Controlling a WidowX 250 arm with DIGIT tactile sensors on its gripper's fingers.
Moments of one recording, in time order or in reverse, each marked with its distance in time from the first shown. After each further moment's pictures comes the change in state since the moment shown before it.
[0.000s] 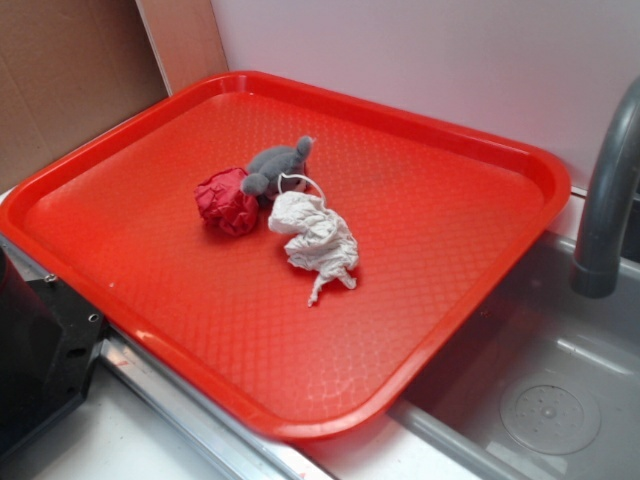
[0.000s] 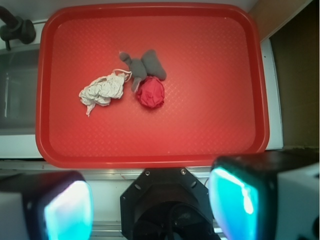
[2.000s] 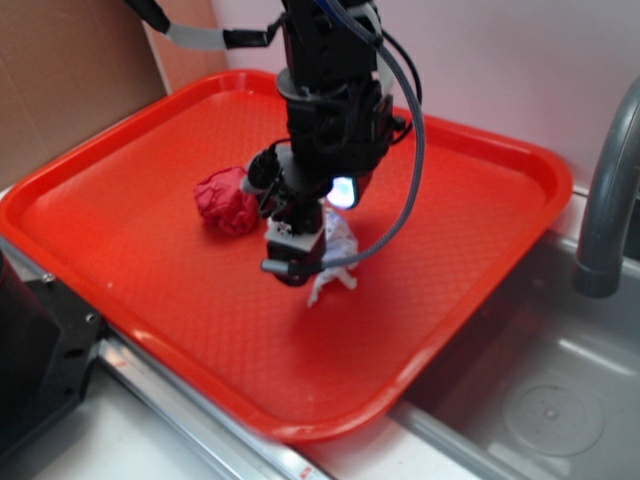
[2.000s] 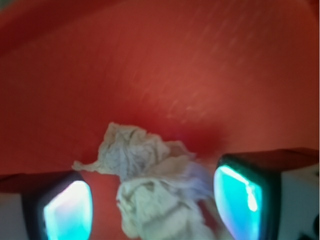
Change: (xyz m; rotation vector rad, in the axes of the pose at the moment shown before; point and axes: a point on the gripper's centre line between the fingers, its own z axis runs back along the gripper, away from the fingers) arm 0.075 -0.087 -0.215 -0.013 0.177 -1.205
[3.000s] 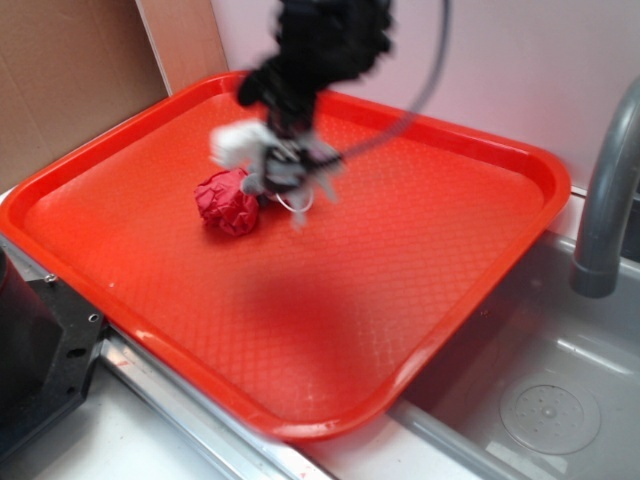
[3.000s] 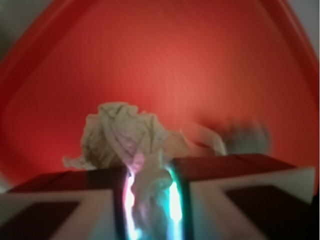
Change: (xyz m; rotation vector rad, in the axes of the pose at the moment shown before) arm -0.031 -0.027 0.107 0.098 0.167 0.565
